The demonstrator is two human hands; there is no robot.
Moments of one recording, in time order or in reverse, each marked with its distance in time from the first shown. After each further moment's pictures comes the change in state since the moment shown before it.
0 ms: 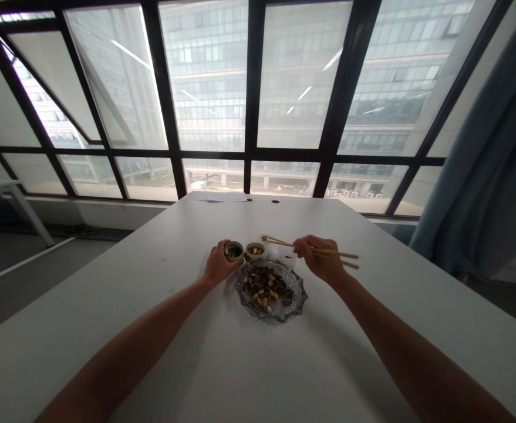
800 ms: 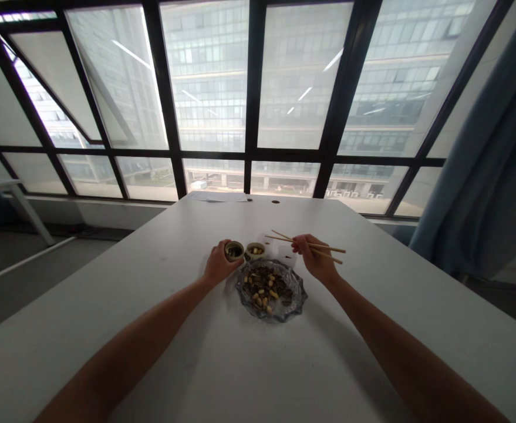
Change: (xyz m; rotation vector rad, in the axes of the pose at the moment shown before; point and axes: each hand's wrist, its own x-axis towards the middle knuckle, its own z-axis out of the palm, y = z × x) left_hand 0.001 -0.001 0.001 0.008 0.010 0.022; right_hand -0.010 0.037 0.018 0.123 0.122 0.259
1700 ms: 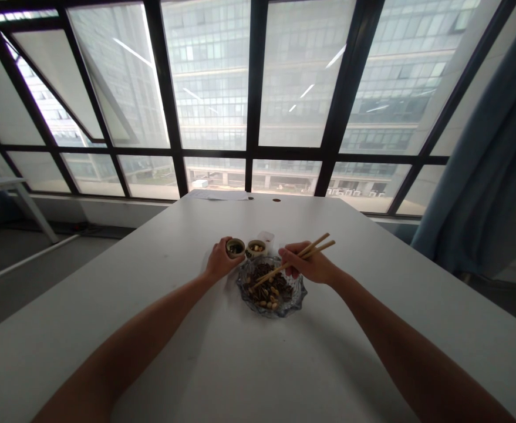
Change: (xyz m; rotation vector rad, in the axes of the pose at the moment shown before) left_hand 0.001 0.003 -0.001 0.003 -0.012 -0.009; right_hand -0.007 -0.071 -0.002 0.095 -0.637 0.174
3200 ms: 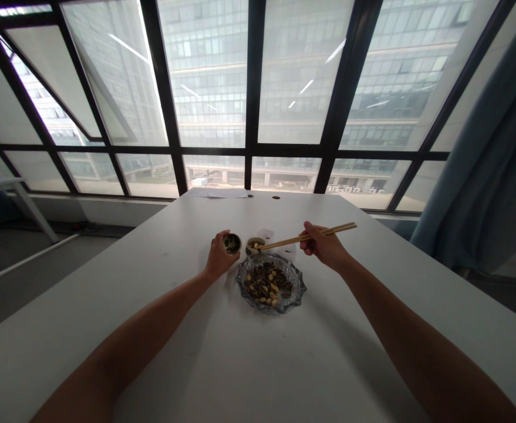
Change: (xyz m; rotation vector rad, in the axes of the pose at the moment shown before) left_hand 0.001 0.004 -0.003 -0.085 0.118 0.079; right_hand 0.019 0.041 -0.035 0.492 0.432 0.139
